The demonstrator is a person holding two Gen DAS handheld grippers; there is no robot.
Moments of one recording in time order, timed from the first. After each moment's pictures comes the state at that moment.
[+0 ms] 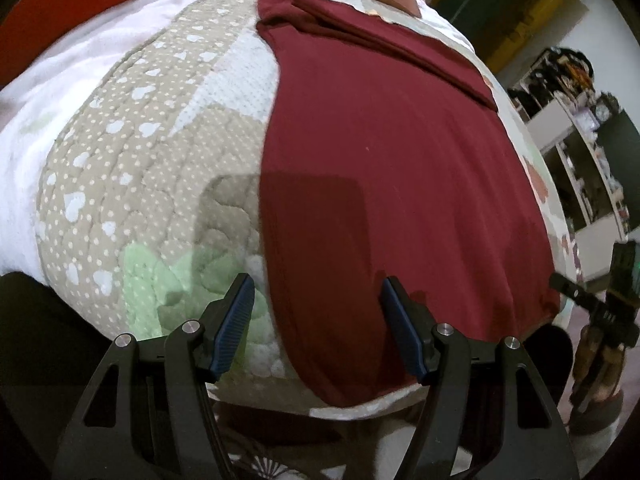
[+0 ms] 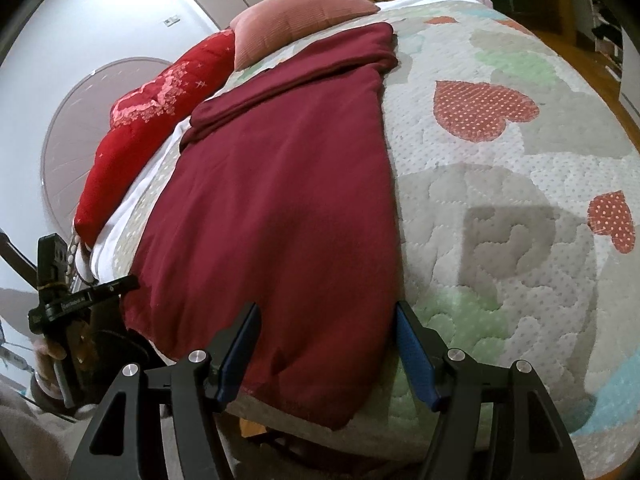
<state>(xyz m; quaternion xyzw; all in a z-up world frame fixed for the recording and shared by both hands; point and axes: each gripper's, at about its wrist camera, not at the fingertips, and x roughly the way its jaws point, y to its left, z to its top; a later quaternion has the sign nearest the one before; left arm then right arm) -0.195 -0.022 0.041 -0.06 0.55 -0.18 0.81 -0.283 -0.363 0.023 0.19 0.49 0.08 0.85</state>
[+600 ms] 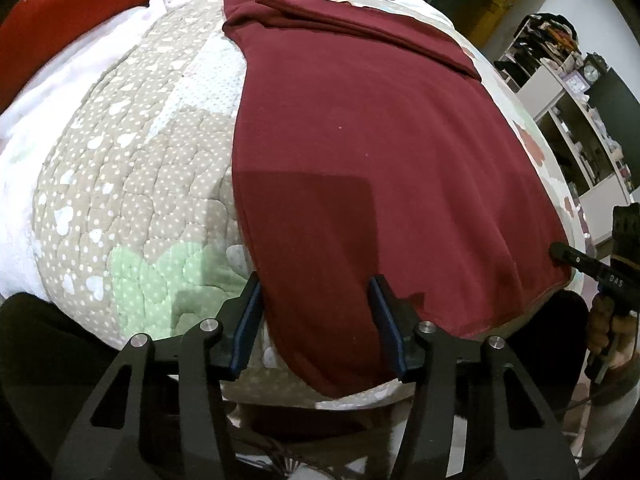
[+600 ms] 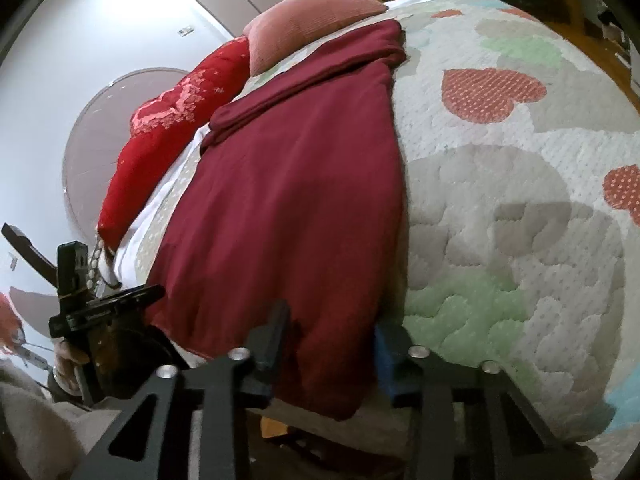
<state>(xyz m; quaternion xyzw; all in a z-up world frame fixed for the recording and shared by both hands) -0.201 -0.037 0.038 -0.01 0.55 -0.20 0.81 -0.294 -0.363 0.014 0.23 0.47 0.12 0.85</state>
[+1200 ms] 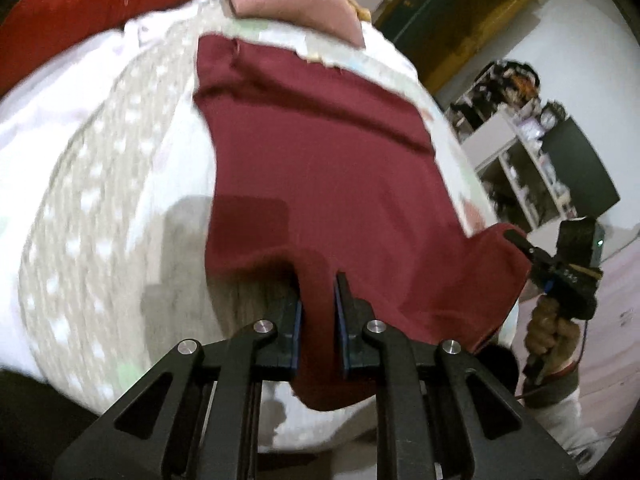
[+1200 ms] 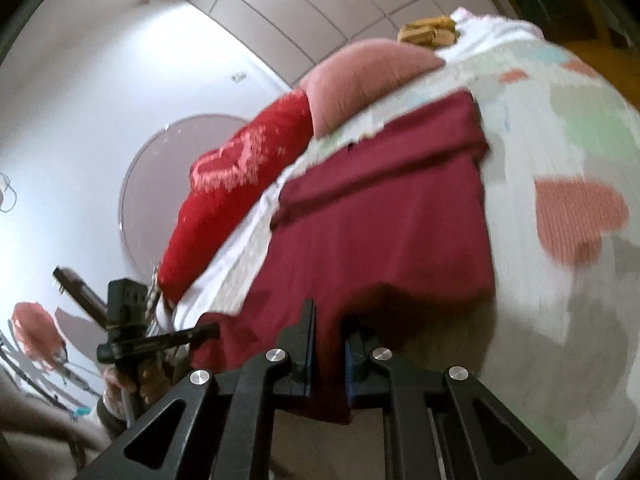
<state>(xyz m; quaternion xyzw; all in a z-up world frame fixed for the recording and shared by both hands) -0.139 -0.020 0.094 -0.12 0.51 -0.28 0.81 -0.222 -0.369 0.067 0.28 0.35 0.19 0.87</state>
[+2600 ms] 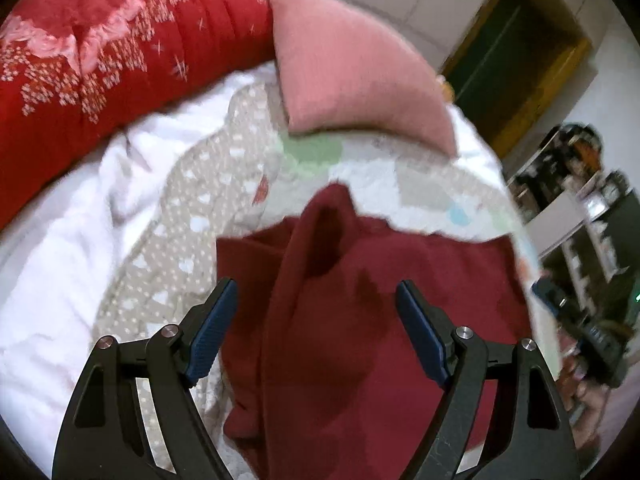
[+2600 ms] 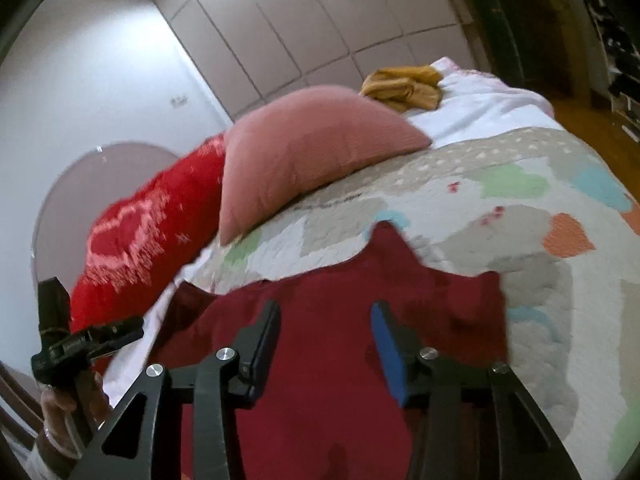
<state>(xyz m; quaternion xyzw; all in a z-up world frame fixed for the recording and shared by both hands) 0.124 -0.053 0.093 -0.11 0.46 -0.15 0.87 0.047 -0.385 0.093 0.20 0.34 0.06 0.91</state>
